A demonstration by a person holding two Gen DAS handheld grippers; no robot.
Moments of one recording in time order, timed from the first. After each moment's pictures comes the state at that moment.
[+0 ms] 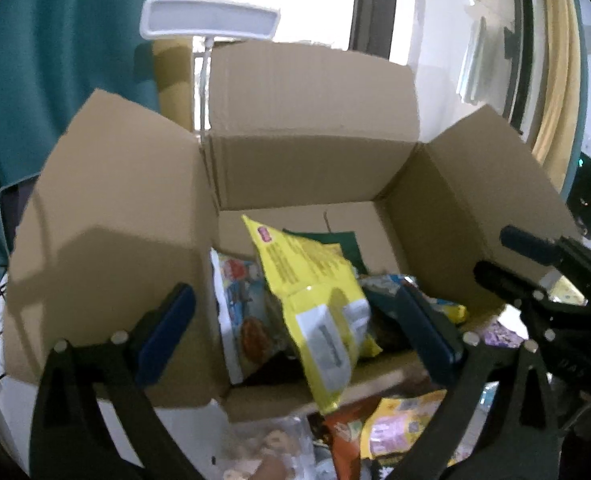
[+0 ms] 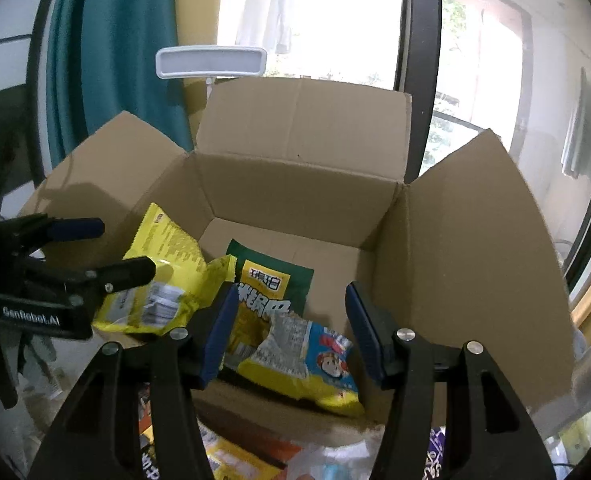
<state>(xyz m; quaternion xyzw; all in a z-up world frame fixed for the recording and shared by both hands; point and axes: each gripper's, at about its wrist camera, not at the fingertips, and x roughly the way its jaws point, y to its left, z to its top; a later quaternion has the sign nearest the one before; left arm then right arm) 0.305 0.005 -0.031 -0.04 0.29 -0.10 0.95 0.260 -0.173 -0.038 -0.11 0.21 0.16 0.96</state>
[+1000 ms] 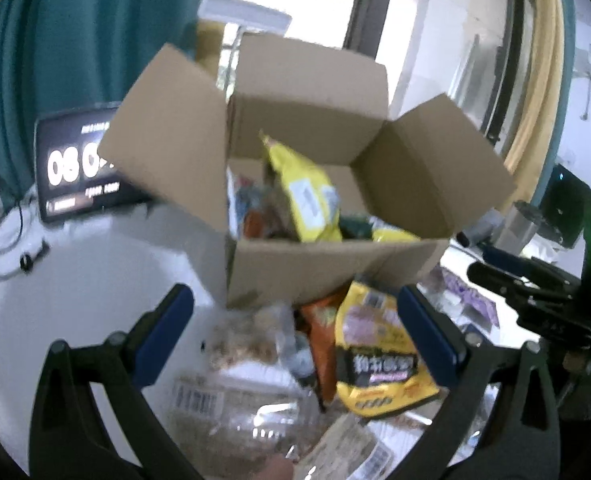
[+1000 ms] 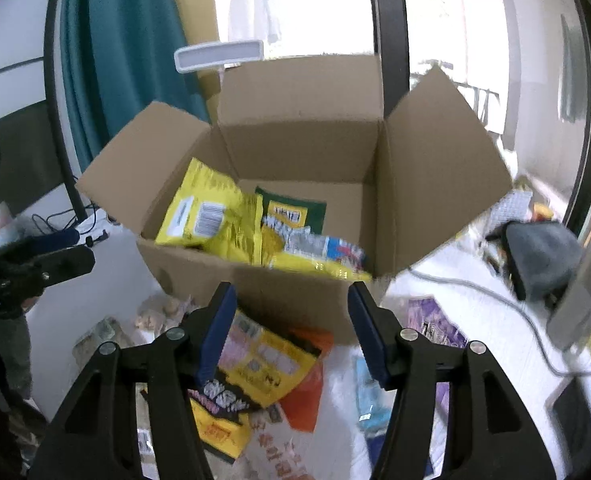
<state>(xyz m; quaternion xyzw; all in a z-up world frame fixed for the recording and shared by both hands) 0.191 0.032 -0.062 -0.09 0.30 -0.12 0.94 0.183 -0.211 -0.073 -0.04 0.26 0.17 0.95</state>
